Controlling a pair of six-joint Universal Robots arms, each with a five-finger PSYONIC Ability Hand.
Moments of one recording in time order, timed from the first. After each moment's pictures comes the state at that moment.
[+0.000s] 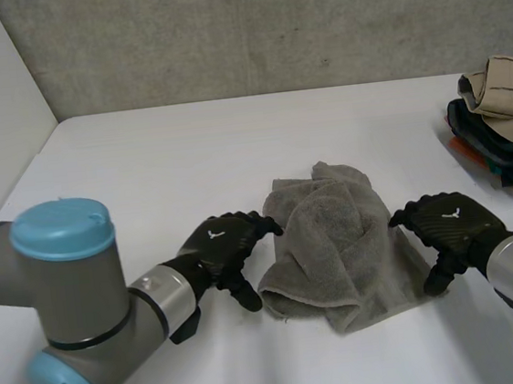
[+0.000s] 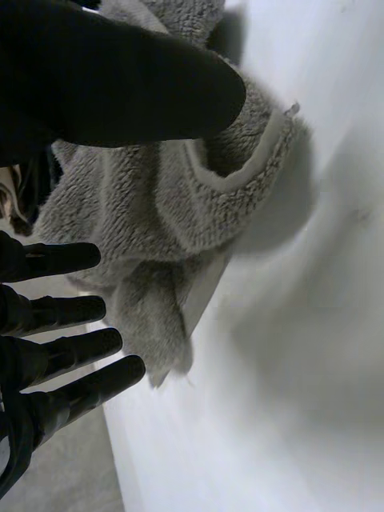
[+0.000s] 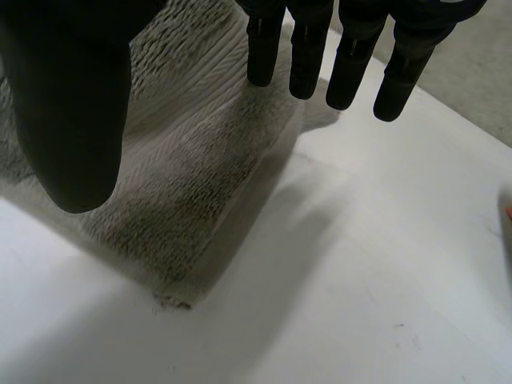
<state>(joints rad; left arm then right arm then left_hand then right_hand) 4.15 -2.03 -1.63 3.25 -1.27 3.14 1.71 -1.36 1.92 -0.04 1.24 2.65 0.35 0.34 0.34 0.35 0.17 0.37 0.35 0.37 0.37 0.21</state>
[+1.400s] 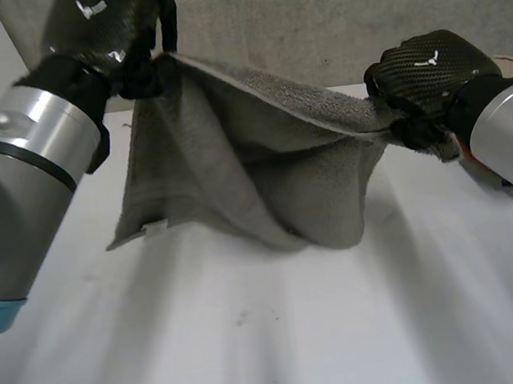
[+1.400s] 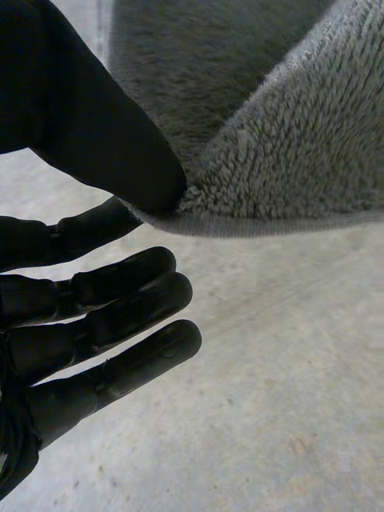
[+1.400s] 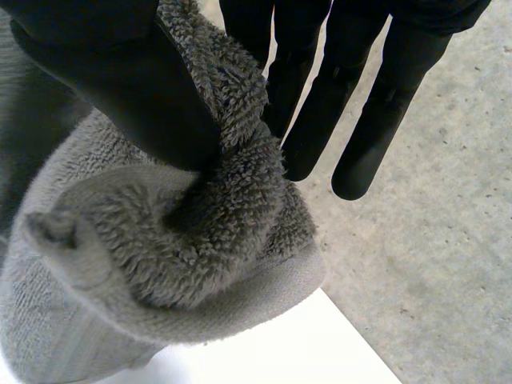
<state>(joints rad) 4.20 -1.67 -1.40 3.34 -1.46 3.31 1.95 -1.47 1.36 0.24 1.38 2.68 1.14 1.20 1.19 1.20 0.99 1.10 1.16 1.18 1.20 1.00</state>
